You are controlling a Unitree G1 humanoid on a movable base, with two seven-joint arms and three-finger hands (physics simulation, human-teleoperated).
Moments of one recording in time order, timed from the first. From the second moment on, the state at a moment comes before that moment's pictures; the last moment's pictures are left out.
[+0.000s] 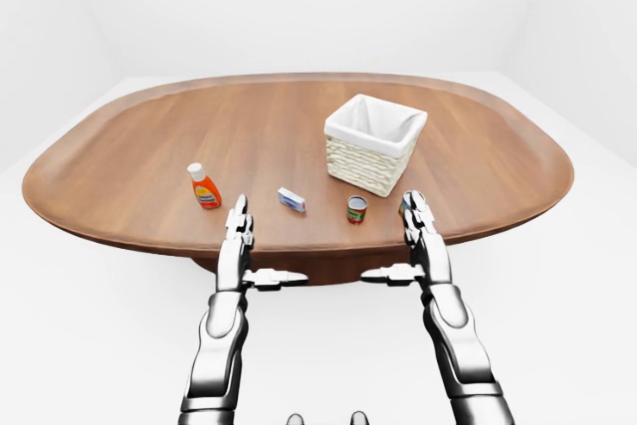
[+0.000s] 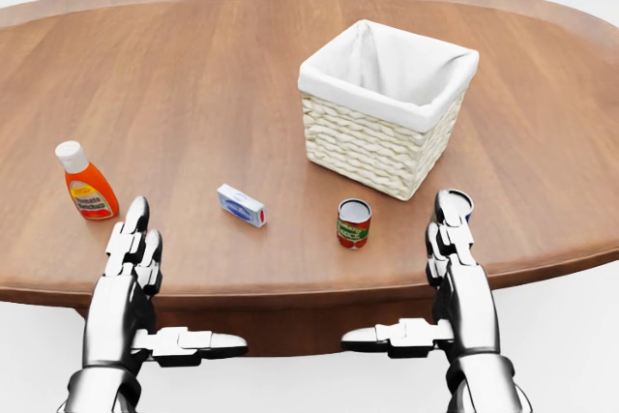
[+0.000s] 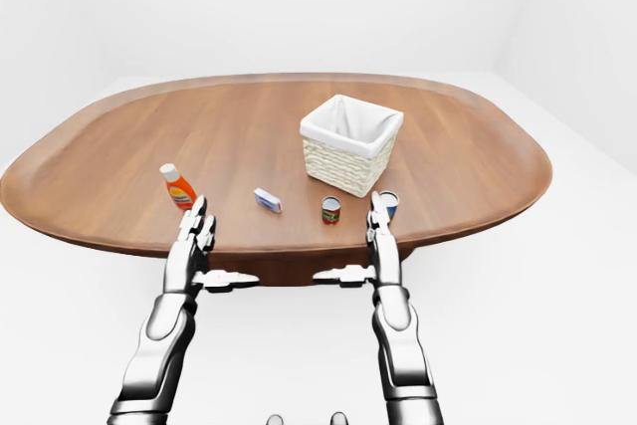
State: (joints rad) left arm 0.00 0.01 0.02 0.00 -0.01 0.00 -0.01; right arm -0.01 -0.01 -0.02 0.03 0.00 -0.01 0.01
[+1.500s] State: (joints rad) left arm 0.23 -0.01 0.12 -0.53 -0.10 0.09 -0.12; right arm 0.24 -0.01 0.08 -0.46 -0.14 0.06 -0.02
